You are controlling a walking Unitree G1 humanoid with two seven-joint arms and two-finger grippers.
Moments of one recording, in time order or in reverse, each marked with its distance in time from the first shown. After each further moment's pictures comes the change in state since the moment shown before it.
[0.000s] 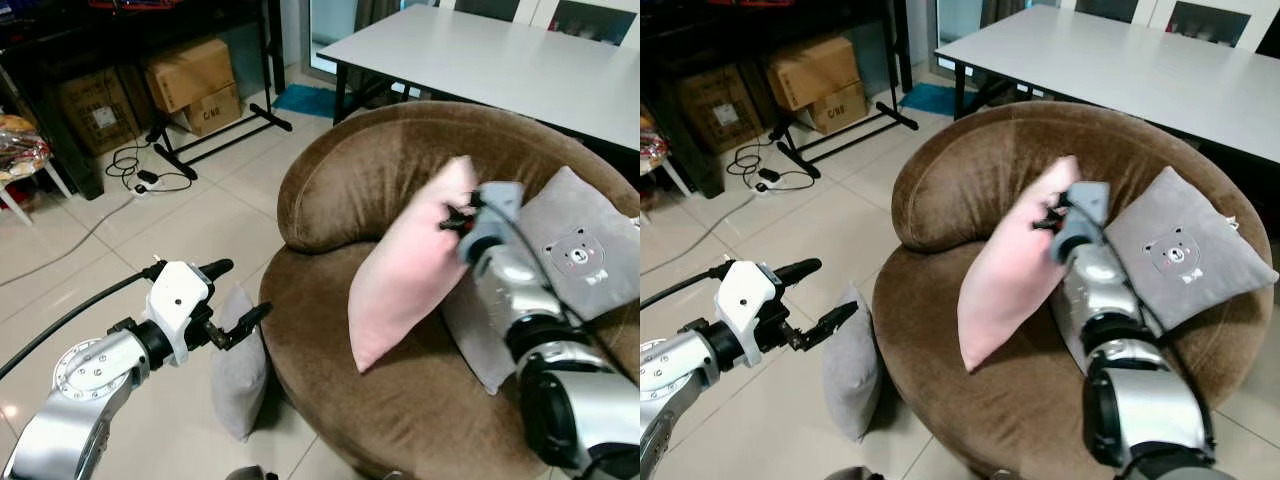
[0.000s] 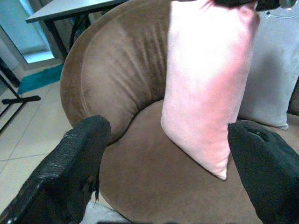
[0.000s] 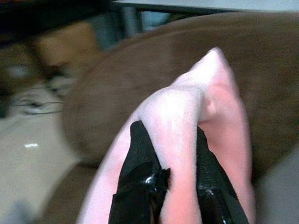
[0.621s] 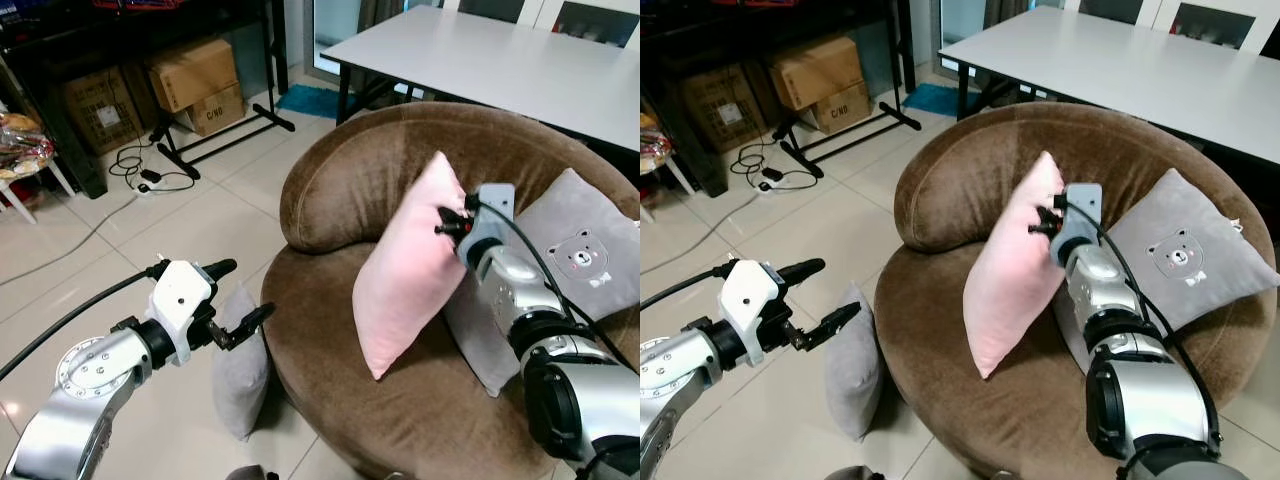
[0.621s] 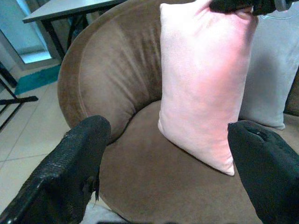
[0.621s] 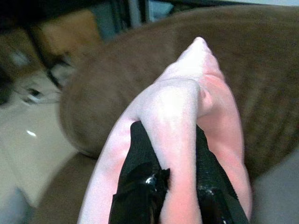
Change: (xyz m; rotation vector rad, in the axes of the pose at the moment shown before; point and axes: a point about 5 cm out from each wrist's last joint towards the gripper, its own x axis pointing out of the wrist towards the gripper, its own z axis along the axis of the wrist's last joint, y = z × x) left arm 0.003 -0.001 0.001 0.001 0.000 -0.021; right arm -0.002 -0.014 -0.004 -0.119 0.076 -0.081
